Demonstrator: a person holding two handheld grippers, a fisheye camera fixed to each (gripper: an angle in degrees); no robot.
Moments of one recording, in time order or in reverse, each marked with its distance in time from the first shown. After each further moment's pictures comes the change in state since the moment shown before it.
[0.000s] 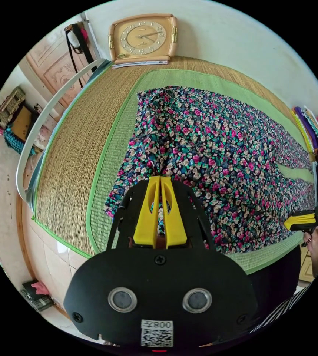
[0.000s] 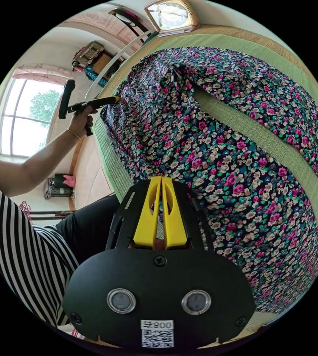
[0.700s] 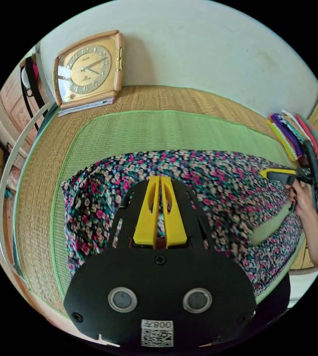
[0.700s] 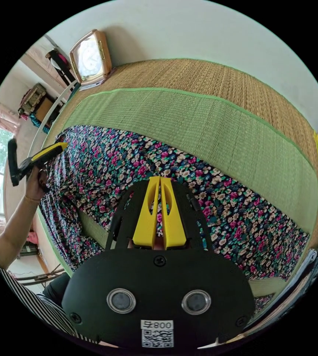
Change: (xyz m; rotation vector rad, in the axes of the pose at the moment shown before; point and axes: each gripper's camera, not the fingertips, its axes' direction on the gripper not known) left arm 0.085 -0.152 0.025 0.133 0.125 0.159; right arm 0.110 -0.105 -0.127 0.269 0.345 0.264
